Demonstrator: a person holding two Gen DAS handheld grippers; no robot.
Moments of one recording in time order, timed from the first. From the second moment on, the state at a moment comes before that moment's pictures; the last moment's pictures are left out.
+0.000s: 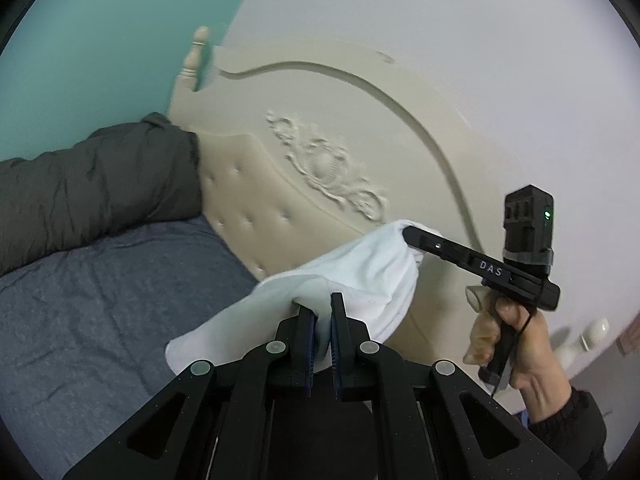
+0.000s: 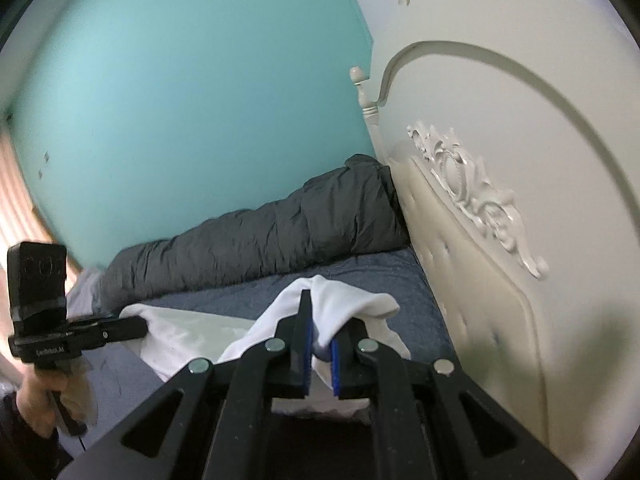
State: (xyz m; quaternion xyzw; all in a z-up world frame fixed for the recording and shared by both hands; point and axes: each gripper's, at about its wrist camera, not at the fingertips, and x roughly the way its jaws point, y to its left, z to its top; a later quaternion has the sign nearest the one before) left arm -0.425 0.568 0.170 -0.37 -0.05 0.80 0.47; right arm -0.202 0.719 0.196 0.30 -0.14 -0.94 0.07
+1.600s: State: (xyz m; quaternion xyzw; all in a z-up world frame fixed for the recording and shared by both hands) left arm -0.252 0.471 -0.064 -0.49 -0.06 0.76 0.43; right arm 0.002 0.691 -0.037 0.42 -0.24 -0.87 0.13
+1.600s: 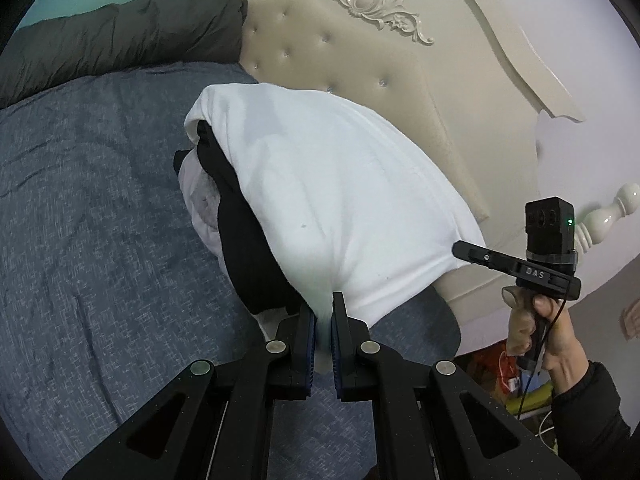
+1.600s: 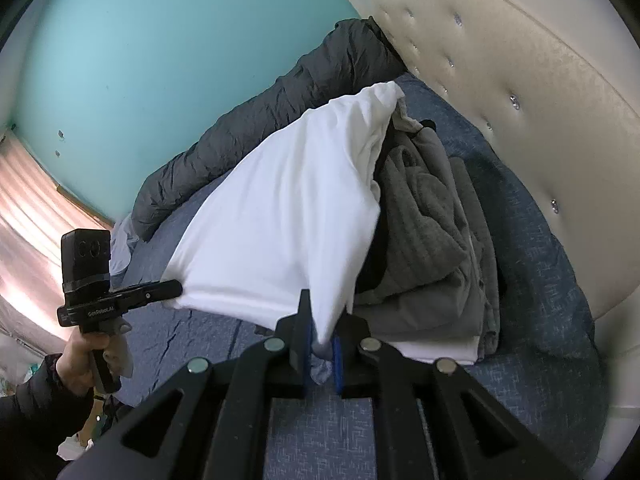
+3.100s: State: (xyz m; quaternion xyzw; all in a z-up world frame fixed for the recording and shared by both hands) left arm -0.266 0.487 -0.029 -0.42 -0.02 0.80 0.44; right arm -0.072 0.714 0.018 0.36 -0.22 -0.90 0.06
